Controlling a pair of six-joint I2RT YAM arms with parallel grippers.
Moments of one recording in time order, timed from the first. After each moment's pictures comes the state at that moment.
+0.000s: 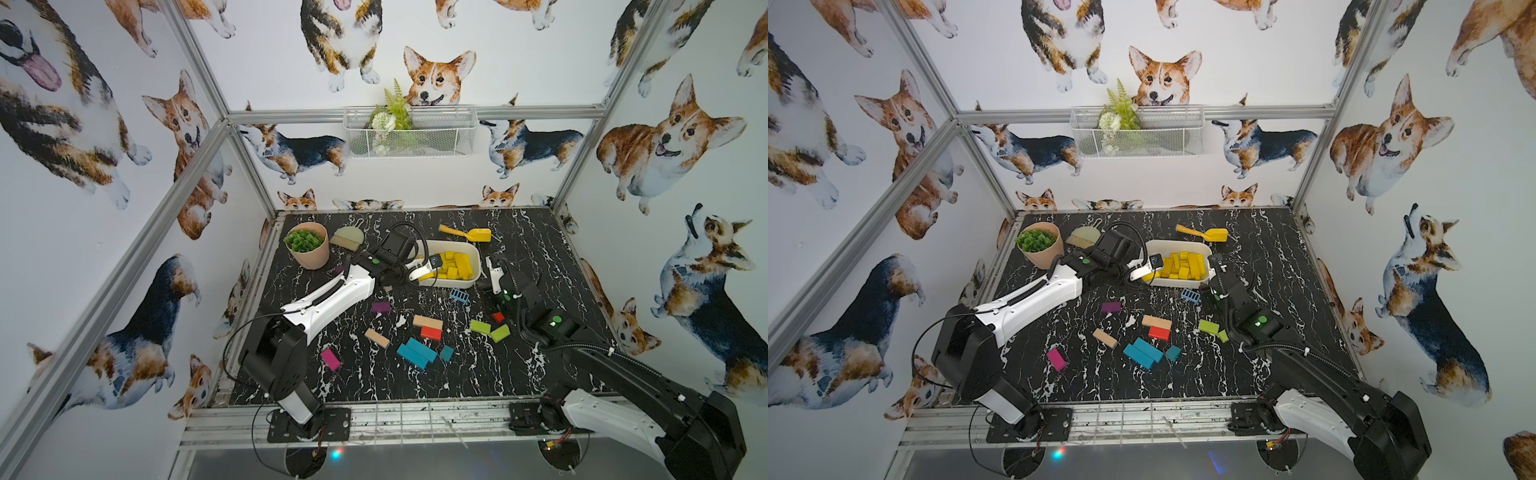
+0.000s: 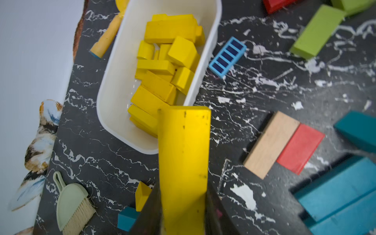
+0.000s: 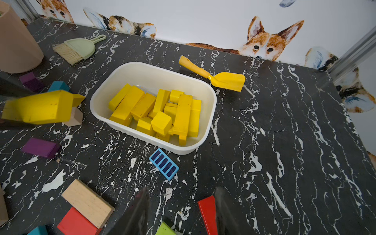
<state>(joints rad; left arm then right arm) -0.68 1.66 1.33 -0.57 0.06 0.59 0.68 0.98 0.69 -0.30 0.34 0.20</state>
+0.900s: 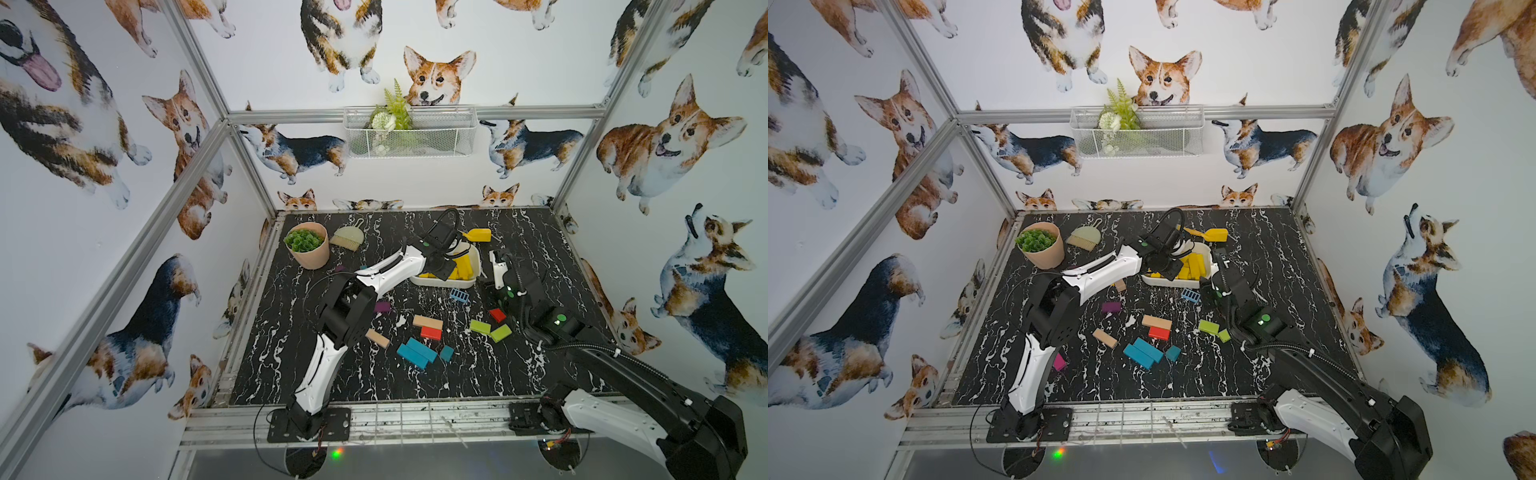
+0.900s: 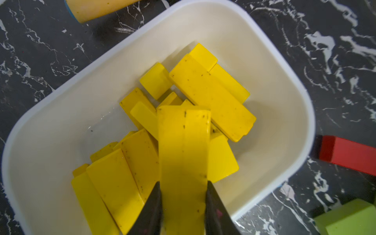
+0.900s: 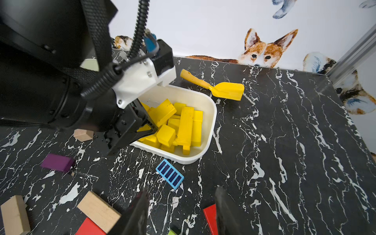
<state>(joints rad) -0.77 2.22 1.88 -0.67 -0.03 -0.01 0.68 0.96 0.73 -0.31 0.34 0.23</state>
